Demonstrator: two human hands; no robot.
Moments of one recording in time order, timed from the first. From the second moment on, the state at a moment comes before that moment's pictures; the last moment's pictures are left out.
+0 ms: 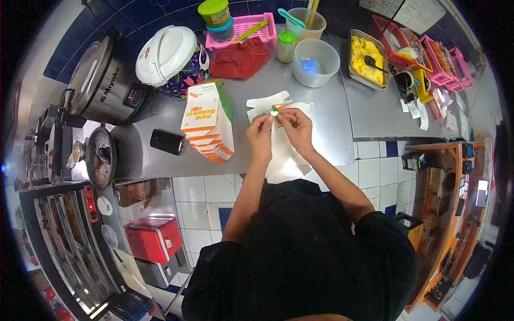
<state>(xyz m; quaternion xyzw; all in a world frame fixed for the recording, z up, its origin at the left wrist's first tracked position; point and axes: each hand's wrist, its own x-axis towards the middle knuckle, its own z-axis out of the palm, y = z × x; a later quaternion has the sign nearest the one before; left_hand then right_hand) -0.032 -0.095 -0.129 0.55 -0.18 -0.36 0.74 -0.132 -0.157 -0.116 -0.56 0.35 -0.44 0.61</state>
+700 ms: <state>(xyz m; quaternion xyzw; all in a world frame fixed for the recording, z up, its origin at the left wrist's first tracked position) -0.051 -0.056 -0.086 0.65 -0.56 -0.08 0.51 -0.134 -0.171 -0.106 -0.43 0.43 -0.38 0.69</state>
